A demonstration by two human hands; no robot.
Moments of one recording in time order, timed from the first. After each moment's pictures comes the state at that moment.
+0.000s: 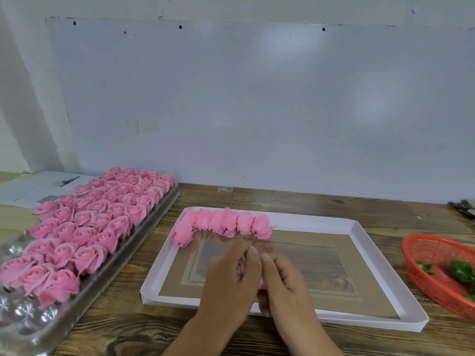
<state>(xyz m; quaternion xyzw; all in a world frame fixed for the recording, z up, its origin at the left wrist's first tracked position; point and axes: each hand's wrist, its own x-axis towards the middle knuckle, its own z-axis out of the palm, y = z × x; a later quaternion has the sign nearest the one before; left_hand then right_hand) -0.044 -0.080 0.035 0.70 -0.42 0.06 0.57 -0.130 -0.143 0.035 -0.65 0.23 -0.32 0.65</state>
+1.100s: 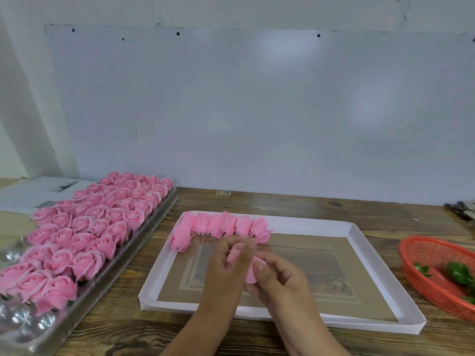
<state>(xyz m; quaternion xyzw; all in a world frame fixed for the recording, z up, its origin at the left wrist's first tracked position) -0.044 -0.083 0.050 0.58 -0.27 -0.18 0.74 -0.130 -0.146 0.041 -0.54 0.16 -0.31 0.77</state>
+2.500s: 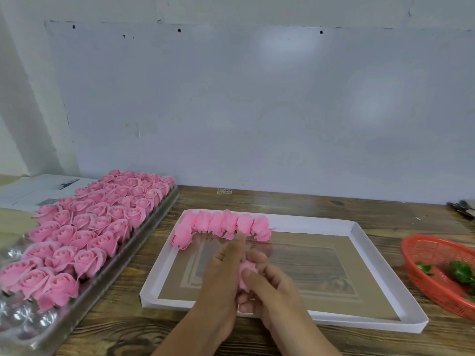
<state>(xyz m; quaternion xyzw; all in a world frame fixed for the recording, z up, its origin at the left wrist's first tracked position) -0.039 -0.078 0.045 0.52 -0.22 -0.35 0.75 -0.123 -0.135 0.043 -0.53 0.25 -0.22 0.78</state>
